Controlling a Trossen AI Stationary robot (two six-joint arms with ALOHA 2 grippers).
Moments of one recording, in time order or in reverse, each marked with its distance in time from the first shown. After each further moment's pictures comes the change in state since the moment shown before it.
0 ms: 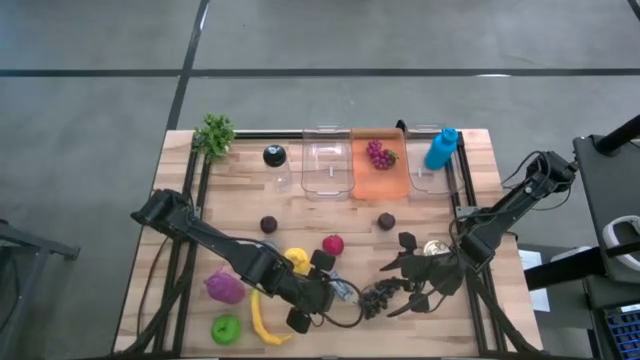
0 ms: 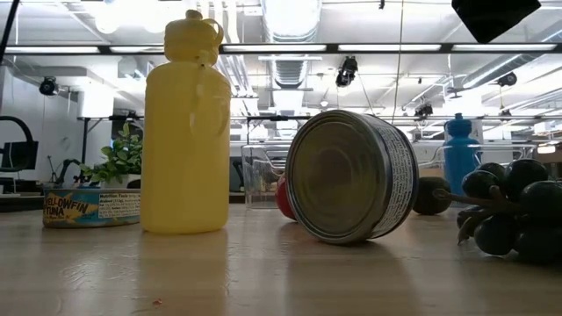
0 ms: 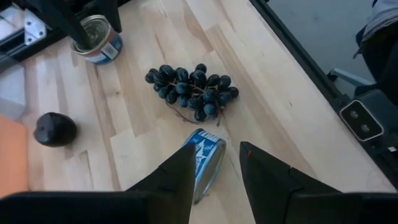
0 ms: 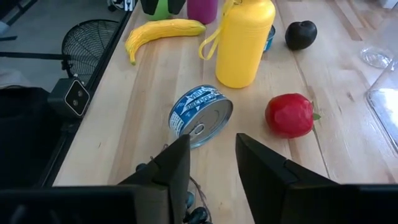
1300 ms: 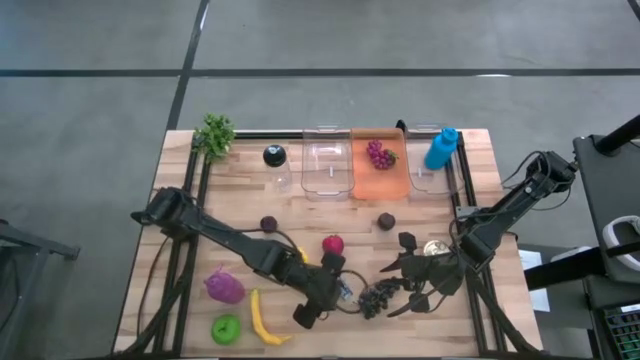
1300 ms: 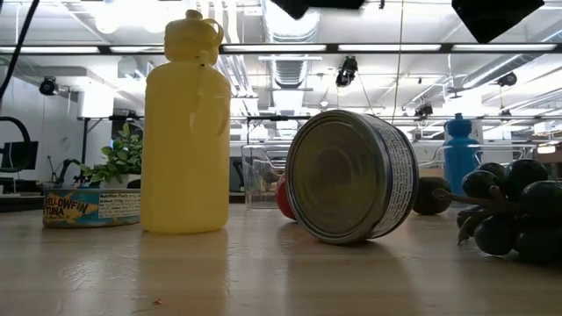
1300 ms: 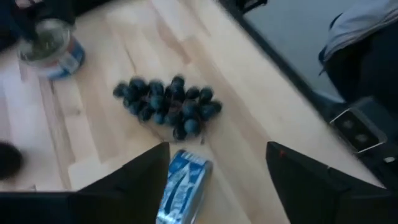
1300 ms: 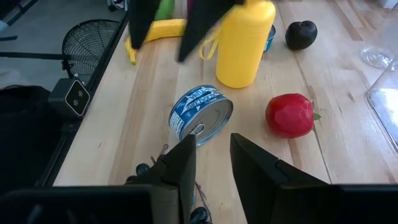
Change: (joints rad) left arm 0.079 0.029 -0.135 0.242 0.206 0.058; right arm 0.000 0.000 0.000 0.000 0.000 0.000
